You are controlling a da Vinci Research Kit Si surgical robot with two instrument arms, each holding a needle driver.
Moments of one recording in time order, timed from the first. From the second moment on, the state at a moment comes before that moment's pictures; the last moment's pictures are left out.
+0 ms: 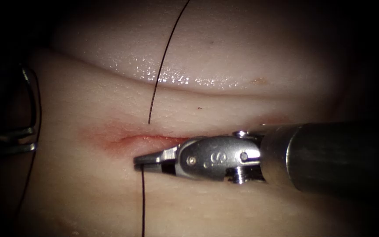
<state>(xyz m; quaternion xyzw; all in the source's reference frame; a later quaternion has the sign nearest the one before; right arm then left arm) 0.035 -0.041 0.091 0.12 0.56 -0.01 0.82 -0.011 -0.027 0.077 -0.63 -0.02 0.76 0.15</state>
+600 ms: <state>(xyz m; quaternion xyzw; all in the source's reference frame) 0.033 -0.050 0.078 0.15 0.56 -0.08 0.81 -0.011 -0.027 0.077 -0.63 -0.03 0.76 0.15</state>
